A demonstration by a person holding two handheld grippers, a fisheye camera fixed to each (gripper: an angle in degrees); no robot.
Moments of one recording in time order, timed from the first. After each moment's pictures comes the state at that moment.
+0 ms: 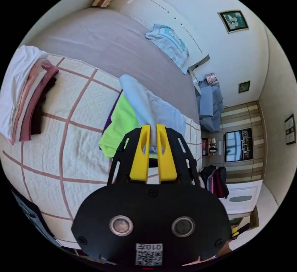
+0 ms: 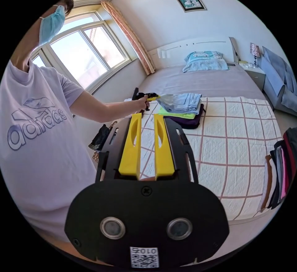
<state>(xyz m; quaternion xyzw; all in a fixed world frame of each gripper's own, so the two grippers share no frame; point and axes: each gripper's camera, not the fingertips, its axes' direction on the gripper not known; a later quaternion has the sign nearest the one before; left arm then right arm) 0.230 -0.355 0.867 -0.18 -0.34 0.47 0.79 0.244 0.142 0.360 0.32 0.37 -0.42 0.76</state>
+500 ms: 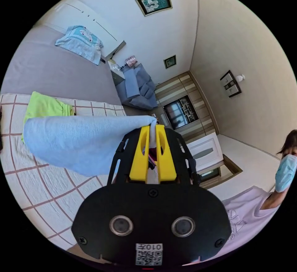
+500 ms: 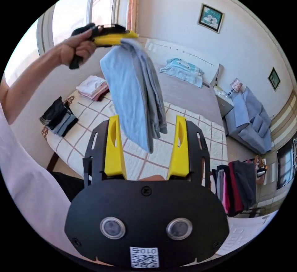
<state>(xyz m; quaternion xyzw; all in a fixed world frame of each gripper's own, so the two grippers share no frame) 0.288 -0.073 0.765 -0.37 -0.16 0.54 0.74 0.250 0.112 0.433 0.27 0.63 -0.41 0.60</state>
